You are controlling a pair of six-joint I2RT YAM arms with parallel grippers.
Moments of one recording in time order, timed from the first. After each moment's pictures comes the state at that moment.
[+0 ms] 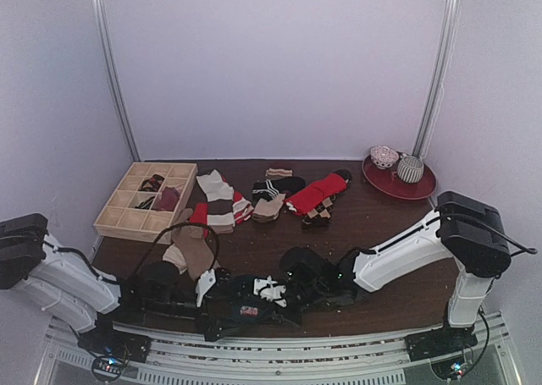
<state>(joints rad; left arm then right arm) -1.14 1.37 0.17 0.78 0.28 -0.20 1.20 1.86 0.89 0.19 -0.33 -0.16</state>
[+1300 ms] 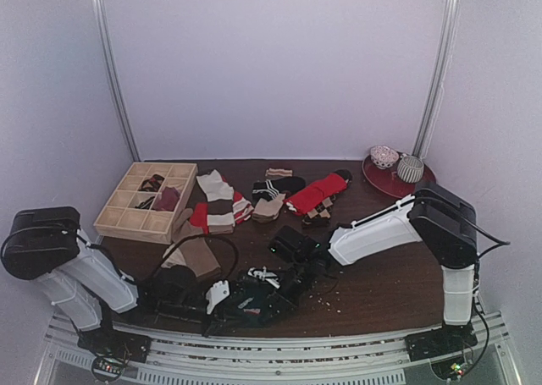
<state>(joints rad) -1.15 1.57 0.22 0.82 0.27 -0.03 1.06 2.04 1.17 -0.24 -0.77 0.03</state>
